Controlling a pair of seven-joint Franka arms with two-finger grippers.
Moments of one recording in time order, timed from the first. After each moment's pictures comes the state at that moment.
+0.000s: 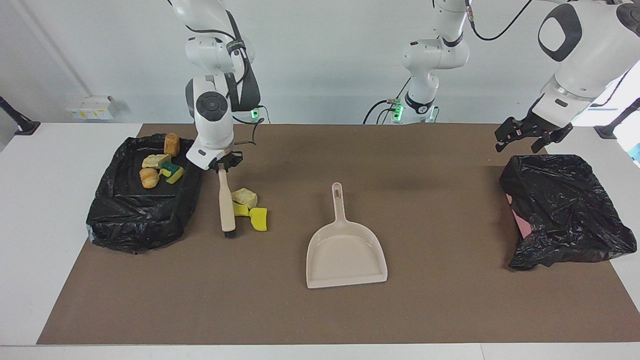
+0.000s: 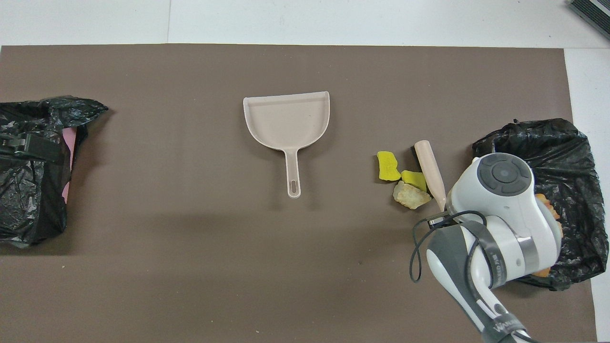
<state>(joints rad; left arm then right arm) 0.00 0.04 0.02 -1.59 -0.02 1.58 0.10 -0.03 -0.02 0.23 -2.25 -0.15 1.98 0.06</state>
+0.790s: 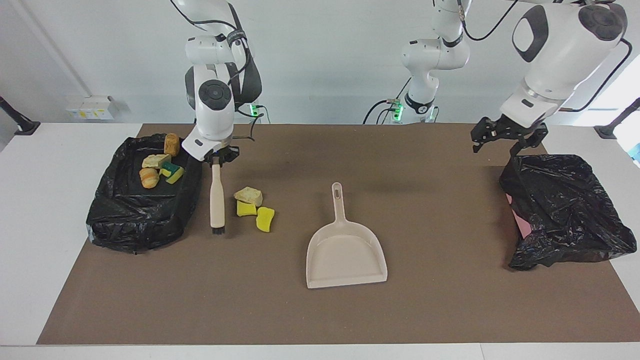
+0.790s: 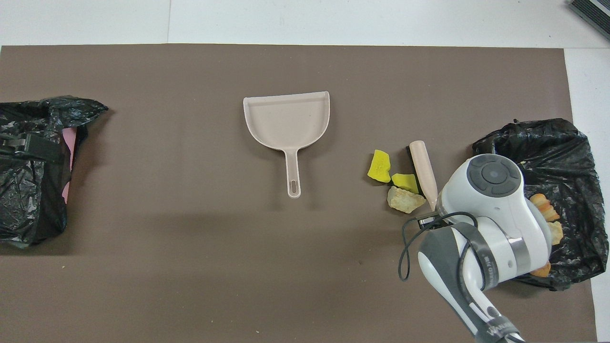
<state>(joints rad) -0.15 0.04 -0.01 -1.61 0.00 1.62 0.09 -0.03 -0.07 0.22 -2.25 -0.24 1.90 0.13</state>
